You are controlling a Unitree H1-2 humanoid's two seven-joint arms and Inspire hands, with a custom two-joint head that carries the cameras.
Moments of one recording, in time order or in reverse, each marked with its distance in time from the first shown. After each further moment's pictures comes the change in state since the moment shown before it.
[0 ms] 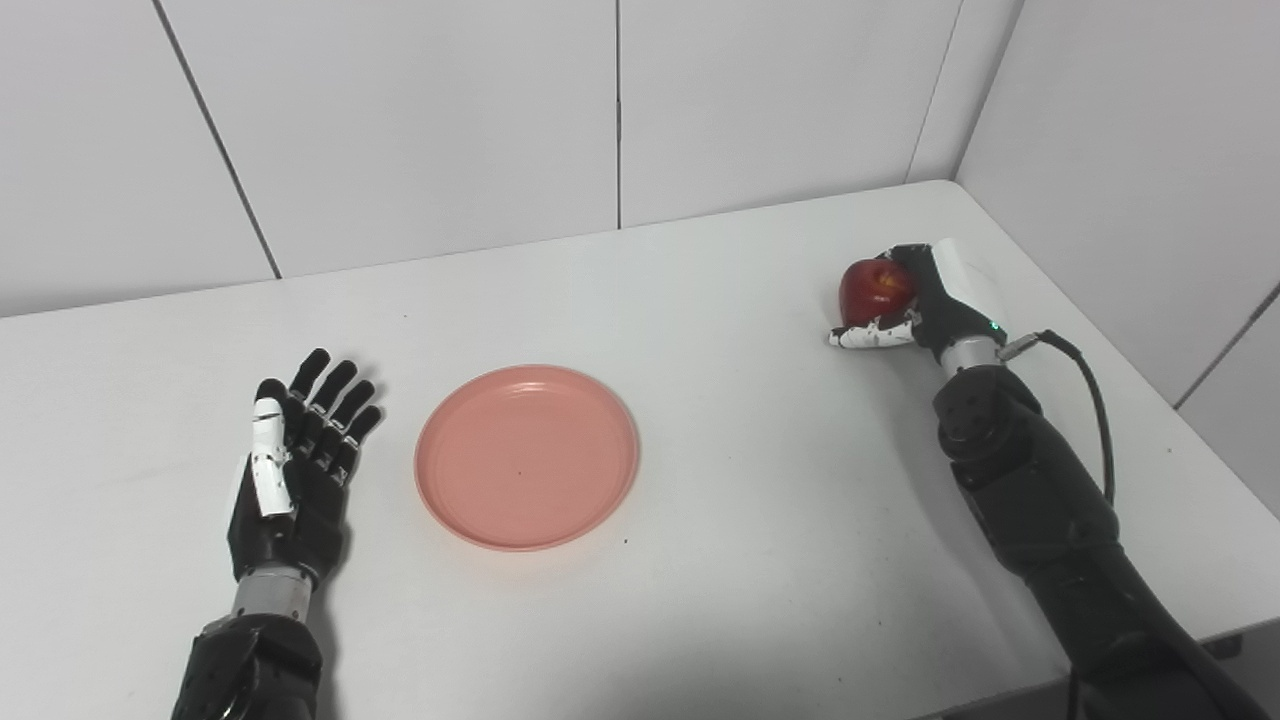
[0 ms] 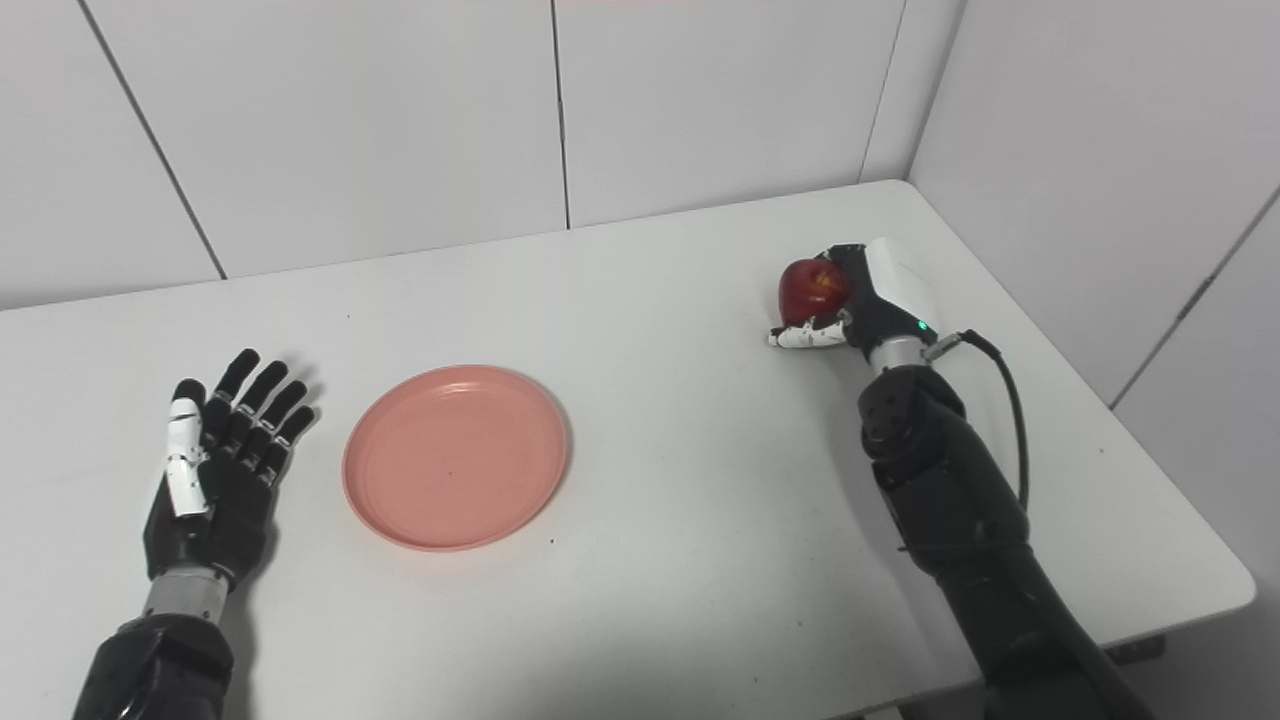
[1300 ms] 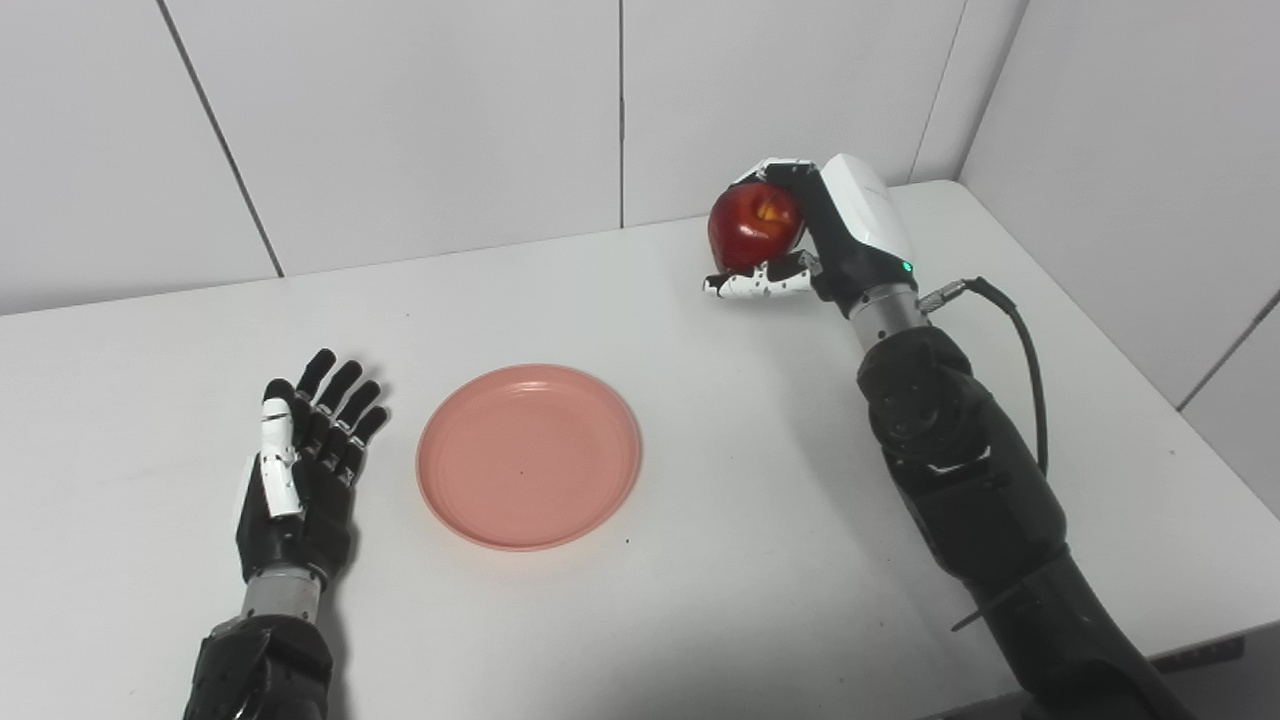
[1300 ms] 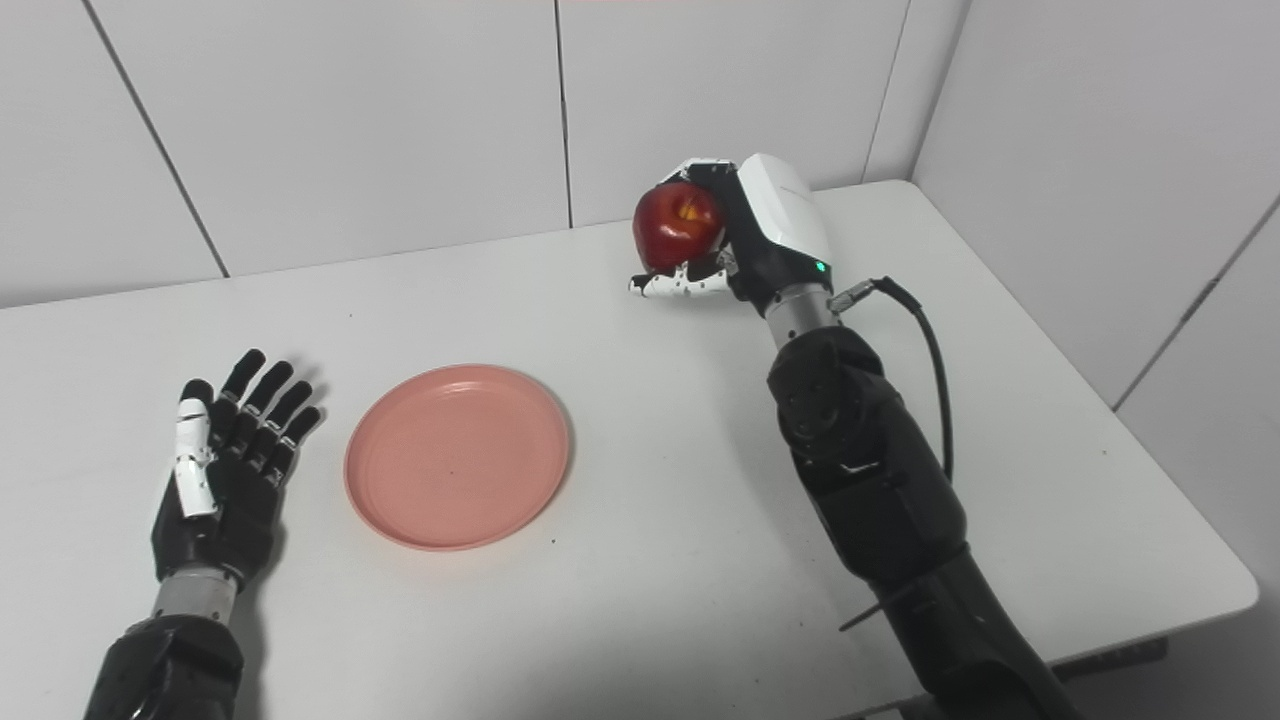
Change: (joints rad) left arm 0.017 -0.021 -0.021 -0.028 0.012 0.001 0.042; right arm -0.036 0.126 0.130 -0.451 -0.091 0.055 0.193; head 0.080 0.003
